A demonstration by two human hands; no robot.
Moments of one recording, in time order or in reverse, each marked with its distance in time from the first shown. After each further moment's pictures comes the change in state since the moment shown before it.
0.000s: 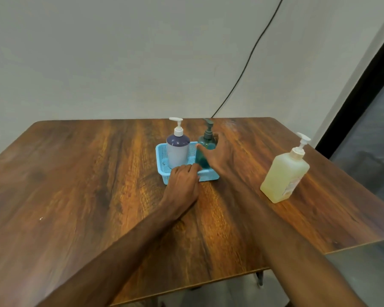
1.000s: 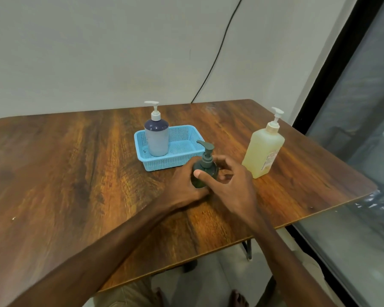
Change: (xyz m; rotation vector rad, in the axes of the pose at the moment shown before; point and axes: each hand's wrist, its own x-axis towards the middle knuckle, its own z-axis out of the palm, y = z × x) left_hand -0.024 0.037 -0.004 -0.678 -0.313 0.005; right_hand -0.161 0.004 -0.115 0.143 -0.099 -0.018
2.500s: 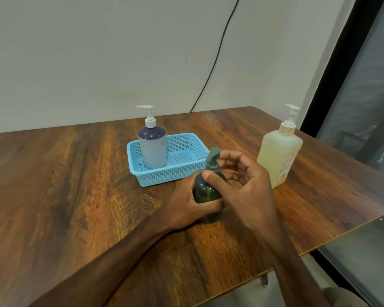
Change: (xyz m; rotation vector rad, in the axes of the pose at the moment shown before) left_hand 0.009 -0.012 0.003 -0.282 -0.114 0.150; right_hand 0.015 0.011 0.014 0.323 0.106 -0.123
